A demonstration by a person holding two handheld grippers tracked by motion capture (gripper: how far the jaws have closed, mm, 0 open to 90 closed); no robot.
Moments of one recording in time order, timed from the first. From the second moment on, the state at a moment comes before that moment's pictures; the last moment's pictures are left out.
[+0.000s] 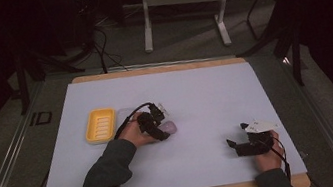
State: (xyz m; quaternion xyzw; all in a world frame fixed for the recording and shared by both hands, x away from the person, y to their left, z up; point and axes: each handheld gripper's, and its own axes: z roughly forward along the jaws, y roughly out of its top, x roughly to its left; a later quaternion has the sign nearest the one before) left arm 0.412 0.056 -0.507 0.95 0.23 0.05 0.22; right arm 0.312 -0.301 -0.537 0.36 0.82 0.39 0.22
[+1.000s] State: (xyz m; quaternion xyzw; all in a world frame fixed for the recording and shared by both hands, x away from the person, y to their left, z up) left arm 0.402 0.062 -0.502 0.97 0.21 0.03 0.15; right arm 0.312 -0.301 -0.537 0.36 0.82 0.39 0.22
